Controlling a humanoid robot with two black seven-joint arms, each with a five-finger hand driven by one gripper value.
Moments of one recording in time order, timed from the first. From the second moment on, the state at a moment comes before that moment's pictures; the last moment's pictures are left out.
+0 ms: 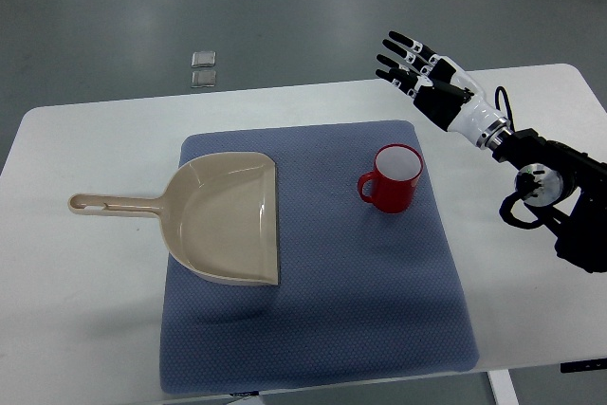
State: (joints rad) left arm -0.01 0.00 0.06 -0.15 0.08 0.11 0.10; right arm 0.76 -0.28 0.62 0.68 -0.19 0.54 0.38
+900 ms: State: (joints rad) left arm -0.01 0.00 0.06 -0.15 0.08 0.08 0.10; right arm 0.65 -0.65 0.54 0.88 -0.58 0.58 0.39
